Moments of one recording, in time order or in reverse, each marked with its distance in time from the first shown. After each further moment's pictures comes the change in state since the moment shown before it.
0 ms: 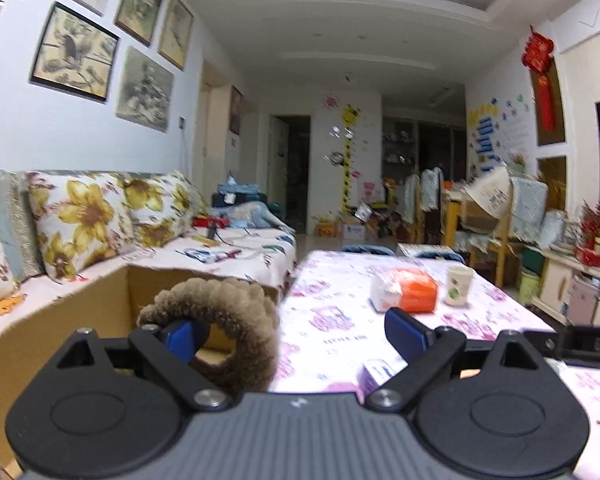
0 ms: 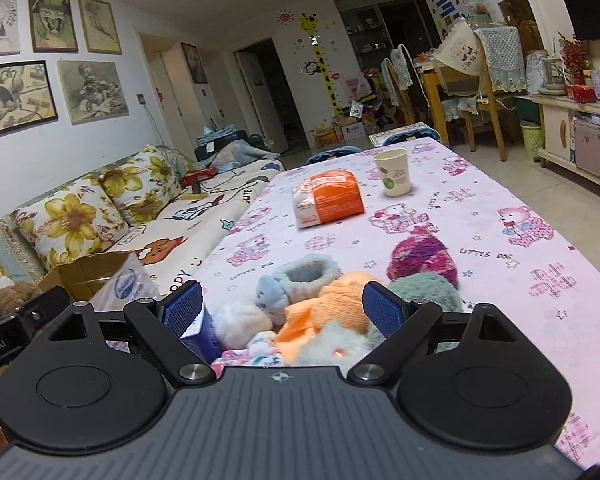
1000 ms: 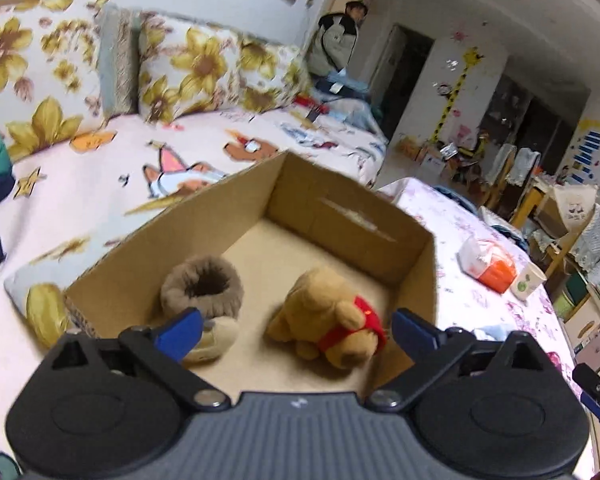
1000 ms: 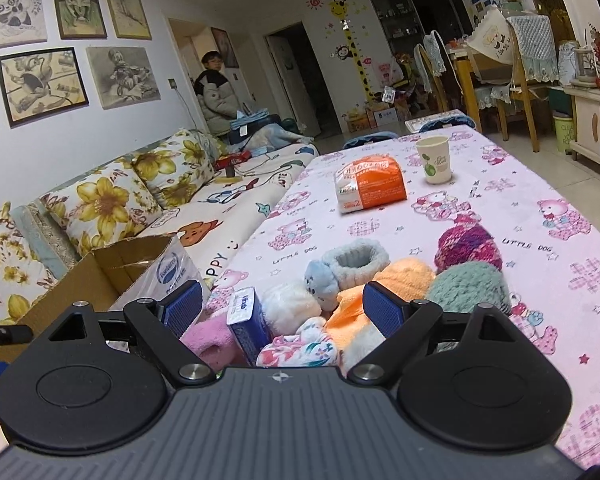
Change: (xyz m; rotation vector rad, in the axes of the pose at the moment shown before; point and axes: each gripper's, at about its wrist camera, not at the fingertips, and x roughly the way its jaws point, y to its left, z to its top) left arm -0.011 0.122 0.017 -0.346 0.369 0.152; right arm 0.009 0.030 -0.005 -0.028 0.034 0.092
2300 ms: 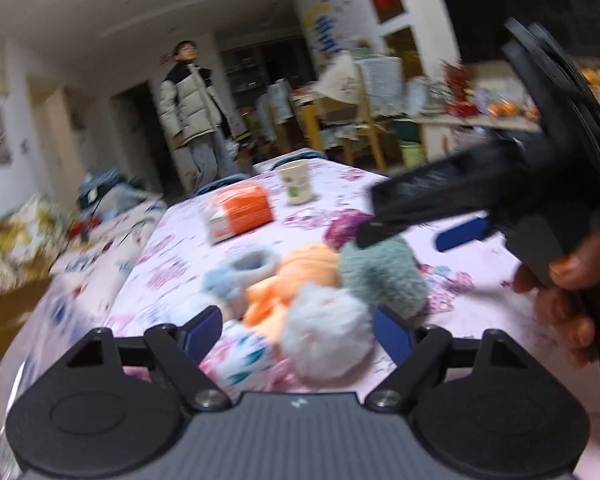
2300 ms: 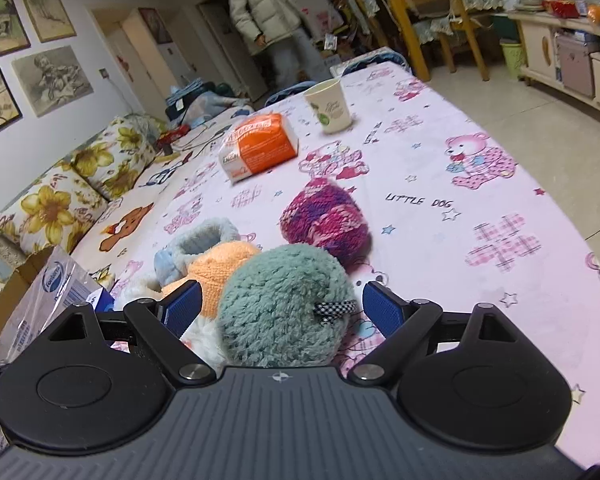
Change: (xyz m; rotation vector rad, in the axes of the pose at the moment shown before) left arm 0.023 -0.229 -0.150 0.877 -0.135 -0.376; right arm 0.011 -0.130 0.002 0.177 0.157 -0.076
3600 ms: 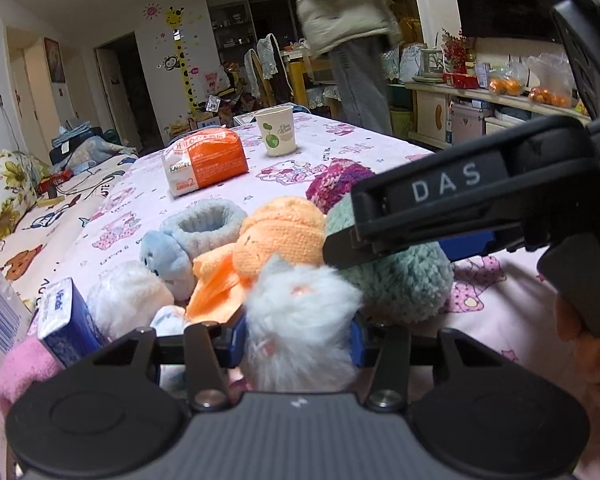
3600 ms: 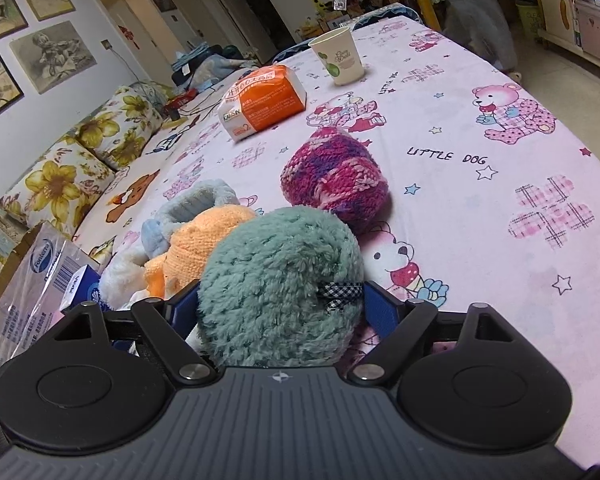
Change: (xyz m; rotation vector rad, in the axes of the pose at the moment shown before) left arm 0.060 -0.006 0.002 -0.095 0.133 -0.074; right arm 0.016 0.001 -0.004 0.008 0.115 0.032
